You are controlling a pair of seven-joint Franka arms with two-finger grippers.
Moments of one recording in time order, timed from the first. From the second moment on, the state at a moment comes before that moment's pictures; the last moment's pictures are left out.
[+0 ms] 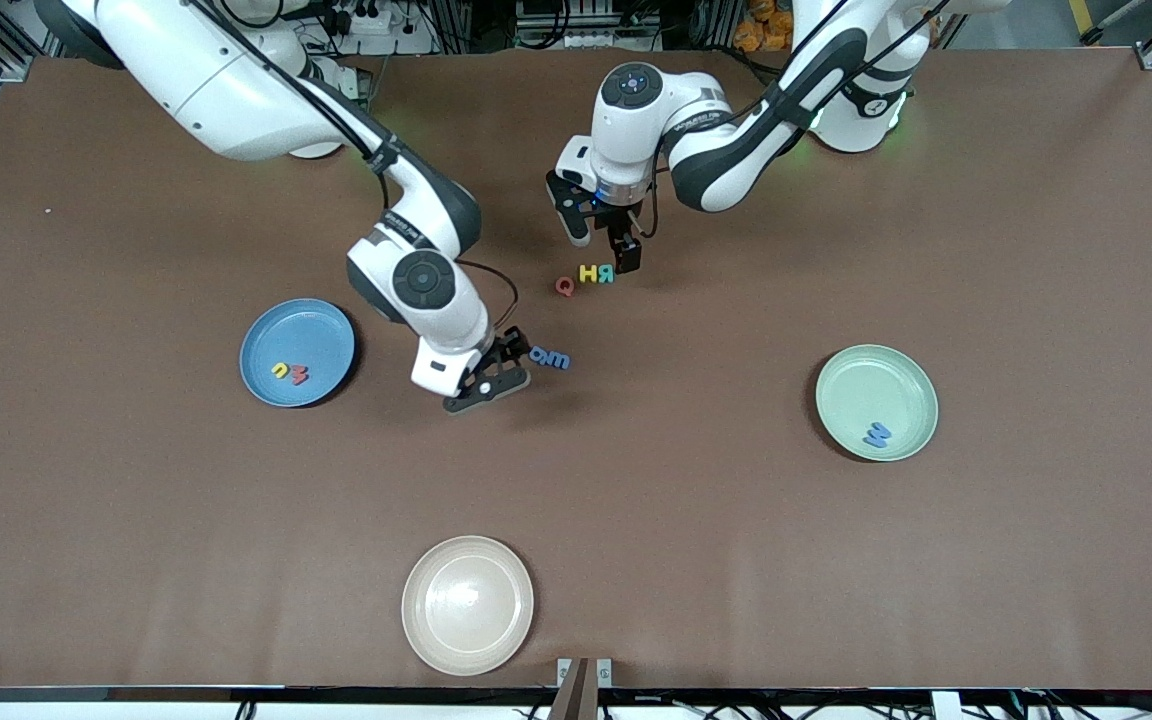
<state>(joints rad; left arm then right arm) -0.19 0.43 -0.79 -2.17 0.54 2.52 -0.14 0.07 0.66 0.56 -1.79 -0.40 2.33 0.44</state>
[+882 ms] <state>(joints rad) -0.23 0.56 -0.74 -2.16 0.73 2.55 -0.14 0.03 0.66 0.57 -1.75 -0.40 2.30 0.44</state>
